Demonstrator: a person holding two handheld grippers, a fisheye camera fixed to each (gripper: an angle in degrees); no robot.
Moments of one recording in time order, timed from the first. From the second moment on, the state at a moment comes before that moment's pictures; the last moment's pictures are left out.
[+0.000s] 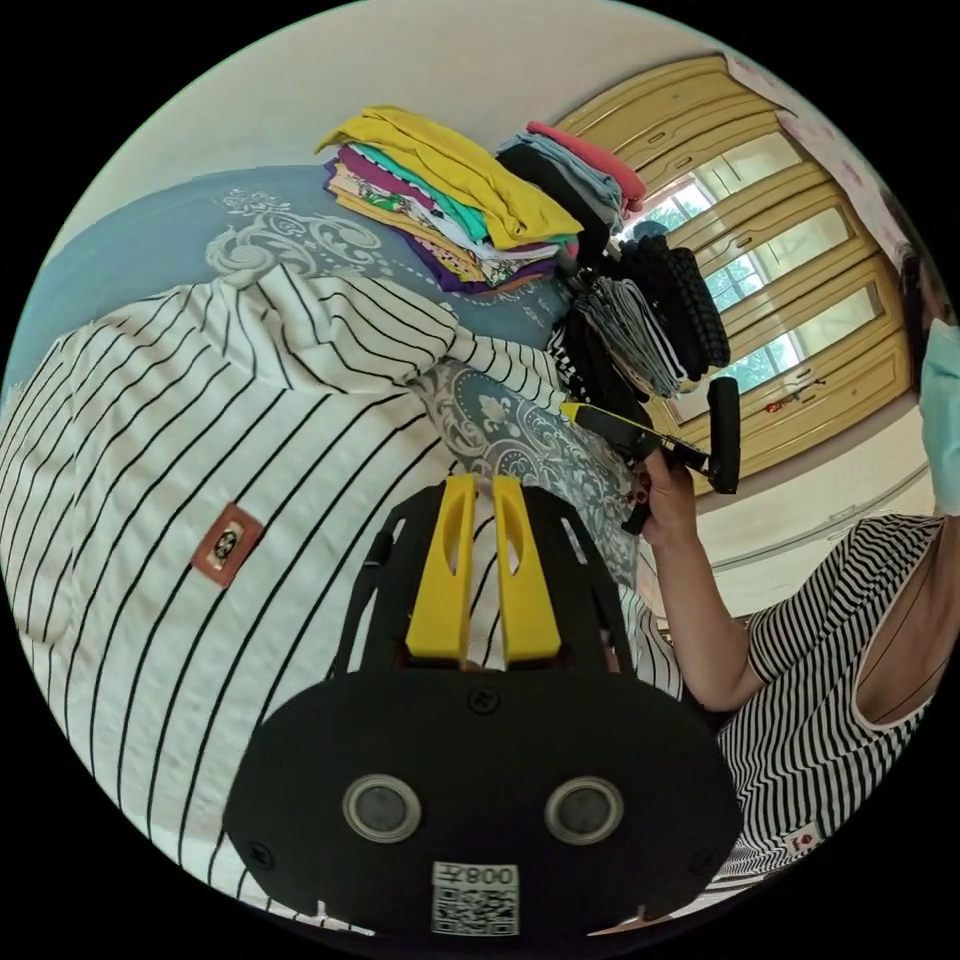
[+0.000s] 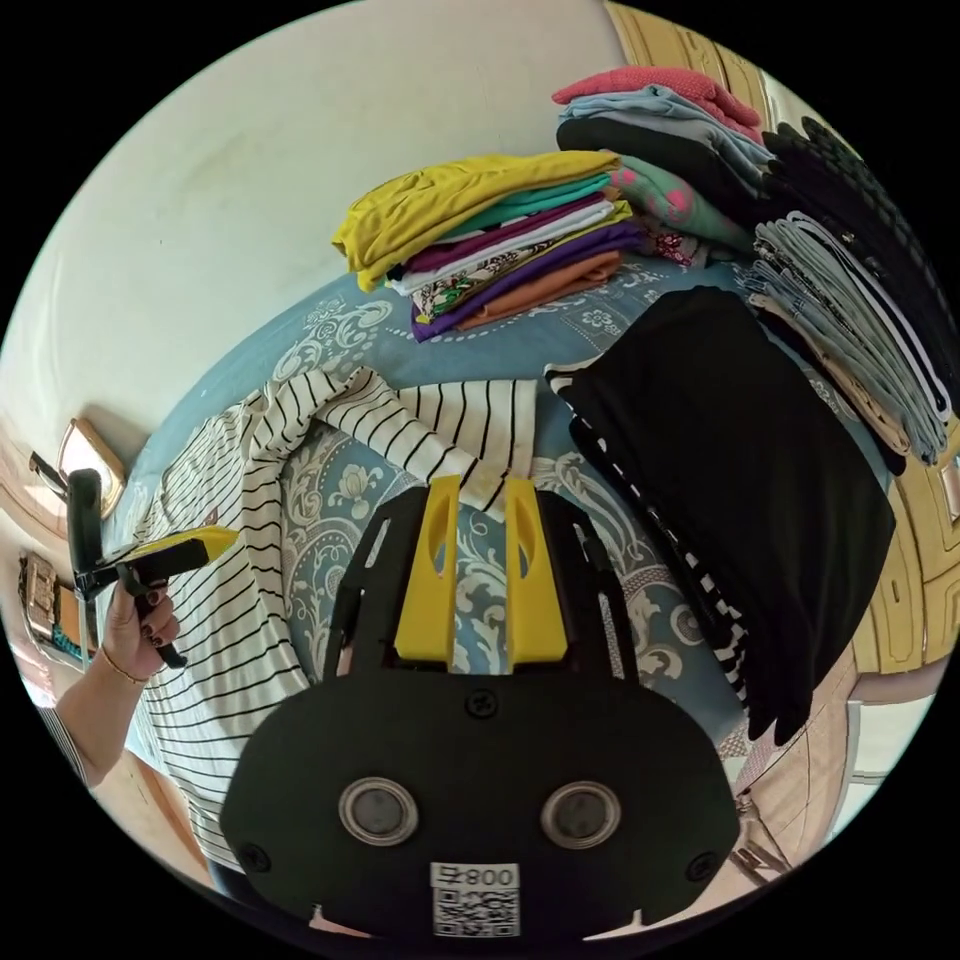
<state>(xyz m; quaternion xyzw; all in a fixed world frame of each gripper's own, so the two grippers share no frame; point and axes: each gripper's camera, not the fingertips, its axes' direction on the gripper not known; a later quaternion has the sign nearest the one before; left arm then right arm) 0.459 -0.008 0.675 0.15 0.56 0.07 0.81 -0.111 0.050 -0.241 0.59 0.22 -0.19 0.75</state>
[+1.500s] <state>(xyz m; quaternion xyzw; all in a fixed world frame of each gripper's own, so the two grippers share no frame) 0.419 -0.108 0.575 0.12 0.83 -0.01 0.54 0.178 -0.073 -0.206 0.40 -0.36 -0.42 0.73</state>
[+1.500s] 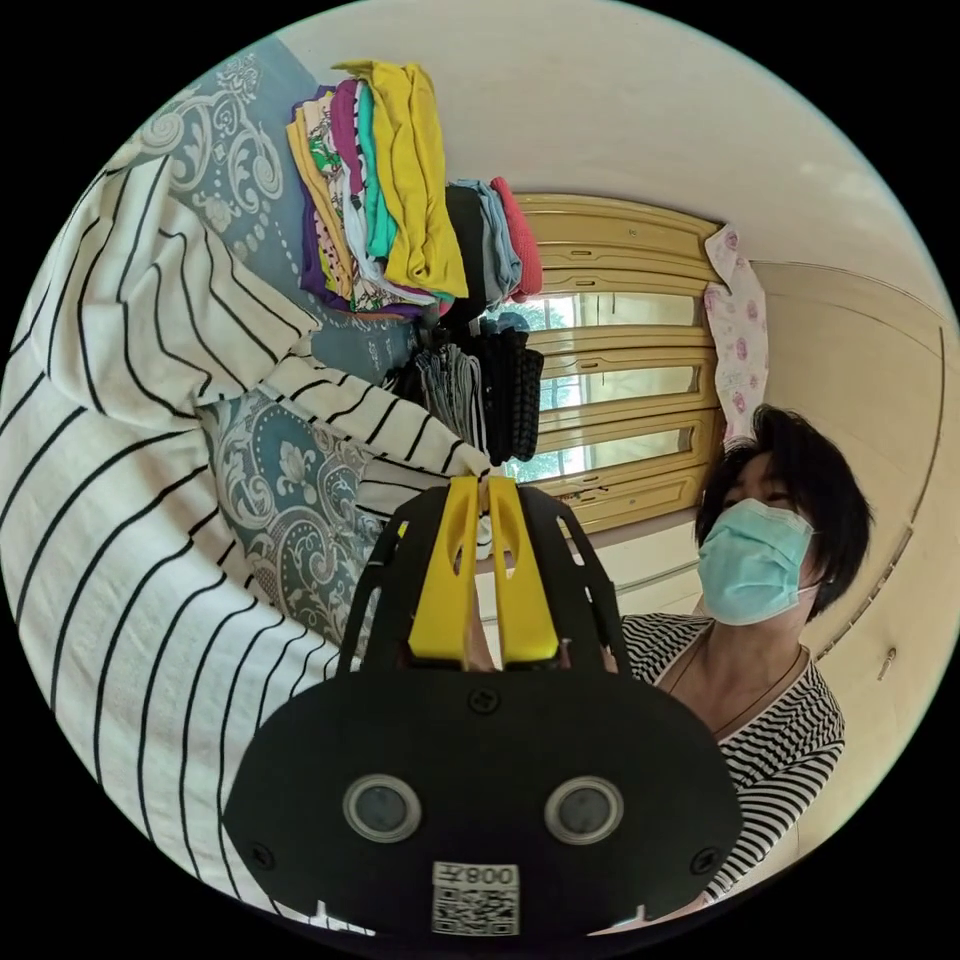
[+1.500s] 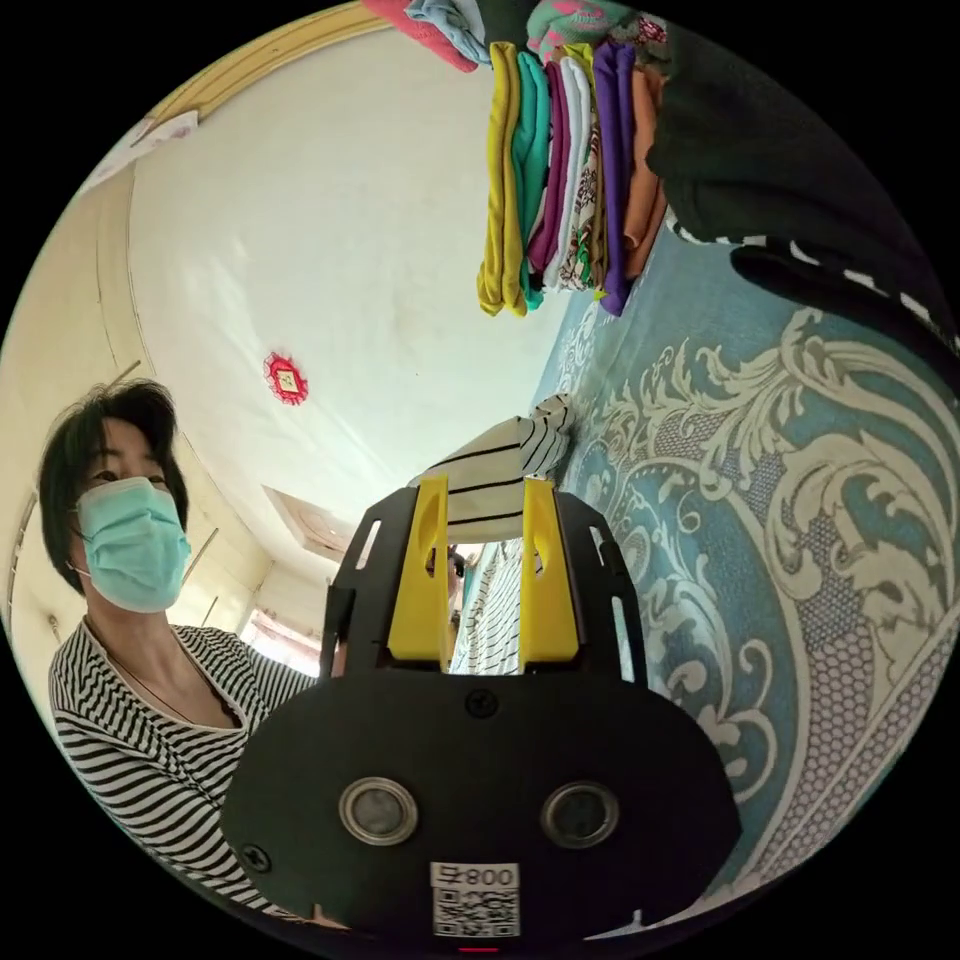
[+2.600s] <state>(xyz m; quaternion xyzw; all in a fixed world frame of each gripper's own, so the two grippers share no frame) 0.018 0.173 0.489 0.20 0.71 -0.10 0.67 -0.063 -0.125 0.000 0.07 -0.29 -0.64 0.71</state>
